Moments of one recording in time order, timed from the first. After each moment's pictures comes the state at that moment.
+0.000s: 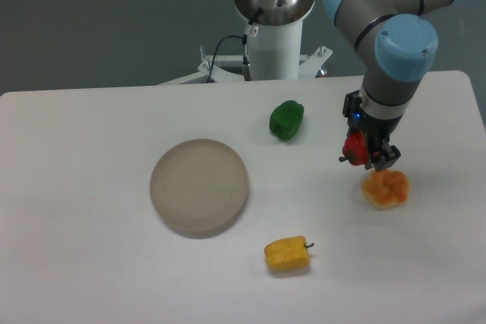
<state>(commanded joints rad) 2.58 -1.95 -1.36 -1.41 1.55 1.62</state>
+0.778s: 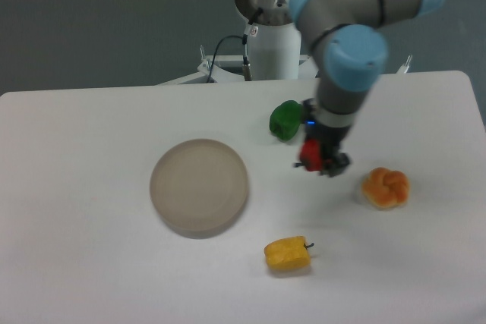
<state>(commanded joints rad) 2.33 -1.89 -1.45 -1.41 1.45 1.37</state>
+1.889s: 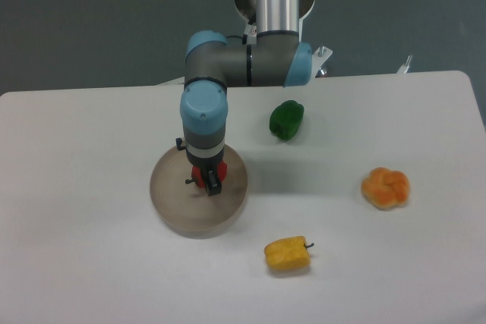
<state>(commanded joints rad) 2.14 -2.03 -1.62 -1.08 1.45 1.23</state>
